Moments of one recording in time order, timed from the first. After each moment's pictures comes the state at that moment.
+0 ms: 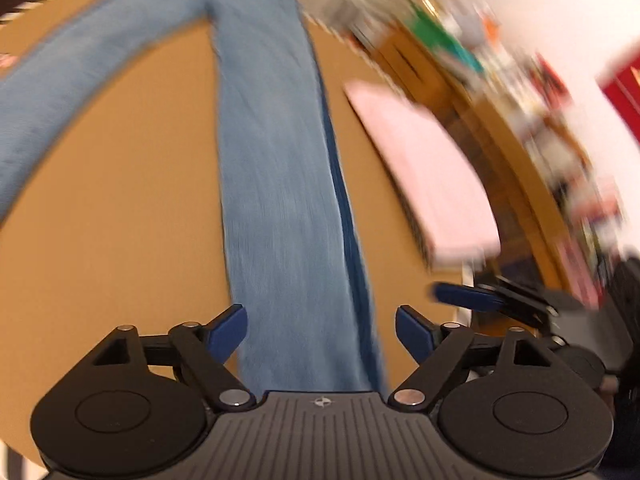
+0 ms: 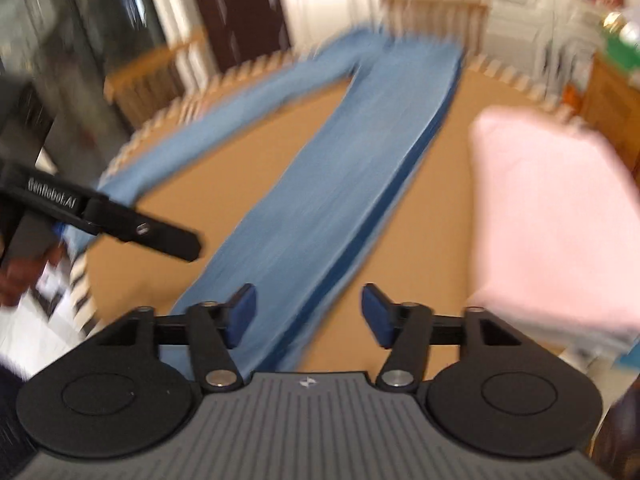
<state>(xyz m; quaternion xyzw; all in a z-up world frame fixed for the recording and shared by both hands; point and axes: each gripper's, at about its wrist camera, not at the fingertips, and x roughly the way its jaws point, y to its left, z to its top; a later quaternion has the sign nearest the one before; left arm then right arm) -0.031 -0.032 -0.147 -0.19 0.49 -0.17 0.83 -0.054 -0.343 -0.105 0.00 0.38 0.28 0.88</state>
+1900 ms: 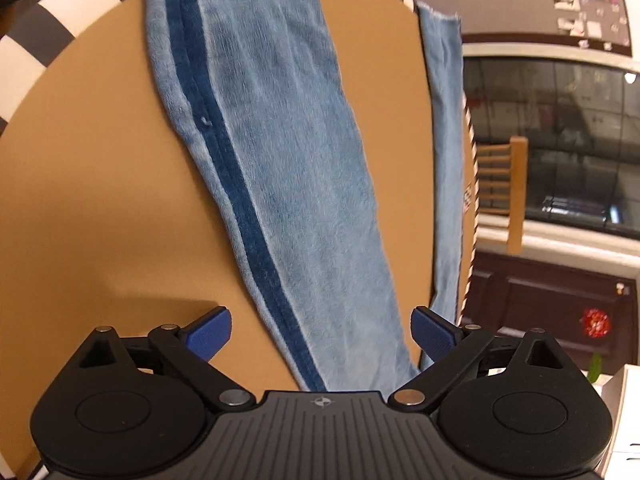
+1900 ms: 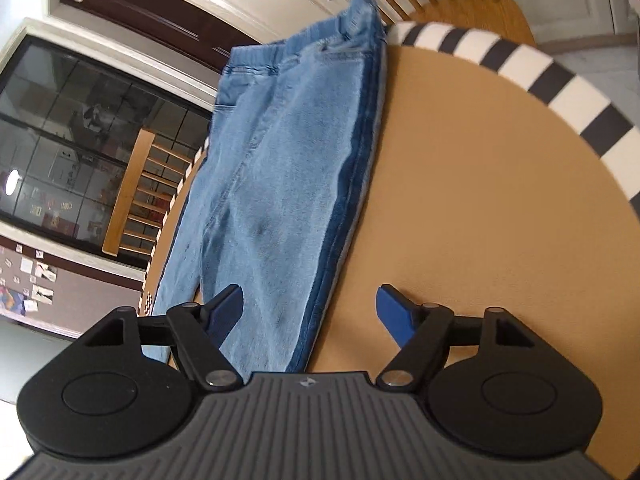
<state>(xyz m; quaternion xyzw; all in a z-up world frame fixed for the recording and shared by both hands) -0.057 -0.252 -0.224 -0.74 -0.08 0.48 0.46 0.489 -0.416 -0.211 0.24 0.56 0.37 0.70</state>
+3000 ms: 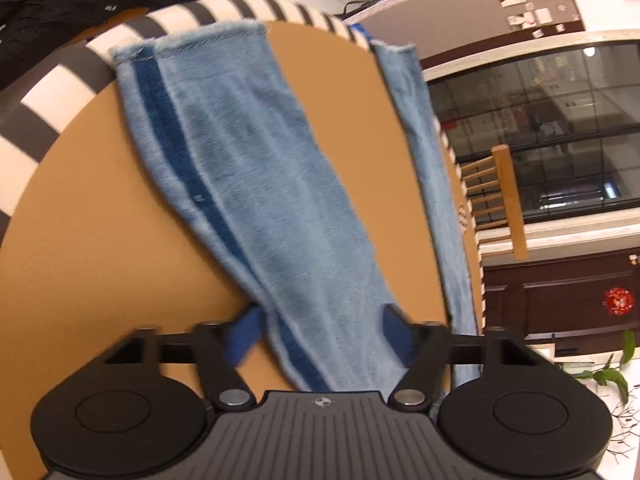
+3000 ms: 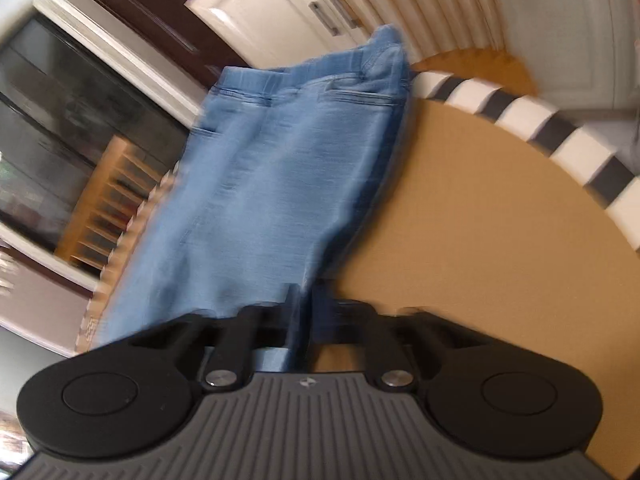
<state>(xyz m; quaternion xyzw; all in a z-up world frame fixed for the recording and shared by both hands) -0.055 -0.260 -0.211 -0.67 -0.06 0.54 0.50 0.518 -0.366 -0.217 0.18 0.50 0.35 0.77</state>
